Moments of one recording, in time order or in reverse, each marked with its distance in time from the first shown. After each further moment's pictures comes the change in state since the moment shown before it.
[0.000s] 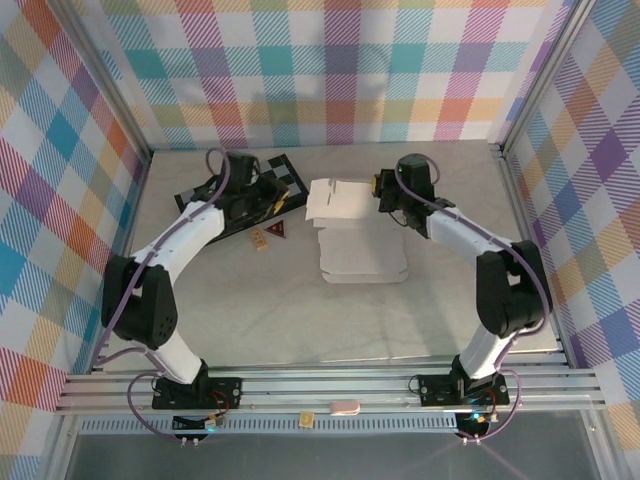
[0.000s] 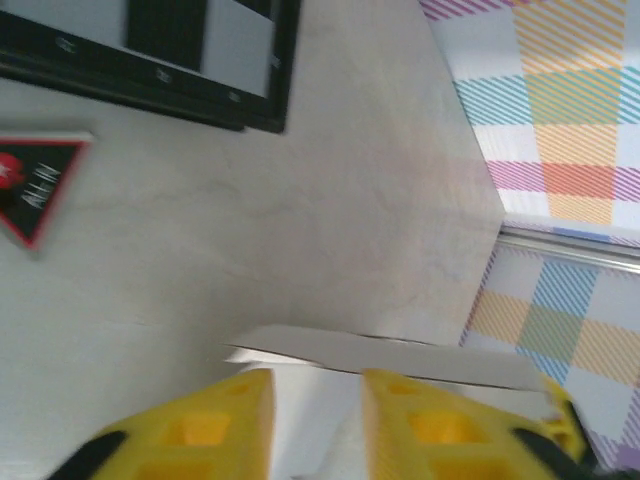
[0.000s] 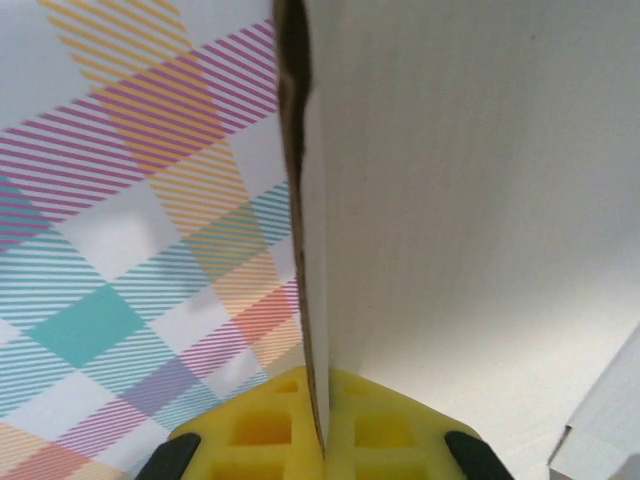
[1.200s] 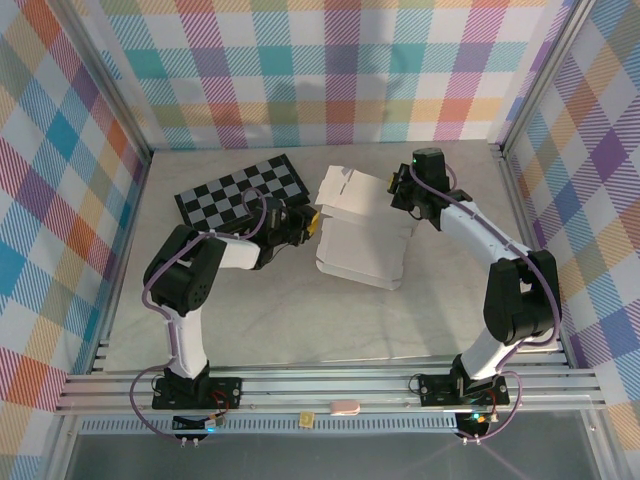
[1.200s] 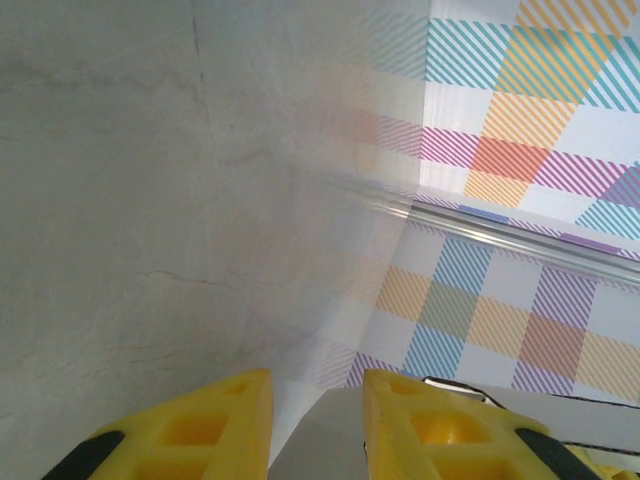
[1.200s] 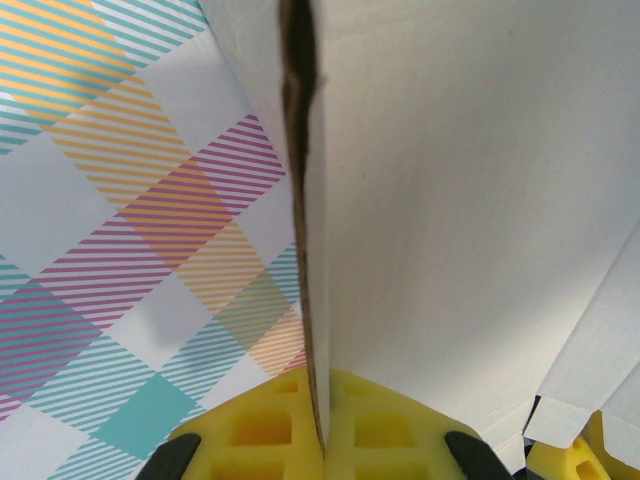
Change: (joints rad) left arm -0.136 0.326 -0.303 0.956 0.055 -0.378; right arm -0.063 -0.042 0.057 -0.210 0.022 0.167
